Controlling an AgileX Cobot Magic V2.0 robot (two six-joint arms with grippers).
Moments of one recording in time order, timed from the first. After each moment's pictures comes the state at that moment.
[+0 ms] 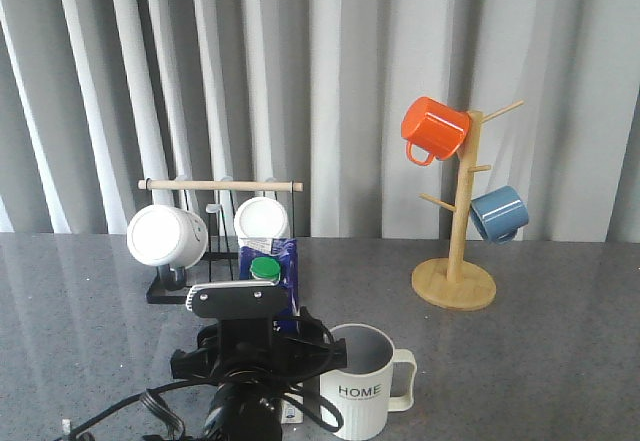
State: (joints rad) left arm -0.79 1.89 -1.18 -1.23 -0.81 0.79; right arm -0.01 0.66 -0.44 -0.23 -0.20 0.13
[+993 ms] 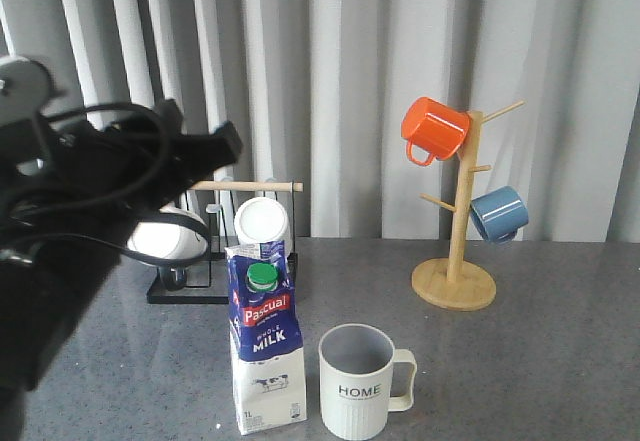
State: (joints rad) left arm -0.79 1.32 -1.17 -1.17 -0.78 0.86; right arm -0.01 0.66 -0.44 -0.23 -0.20 0.13
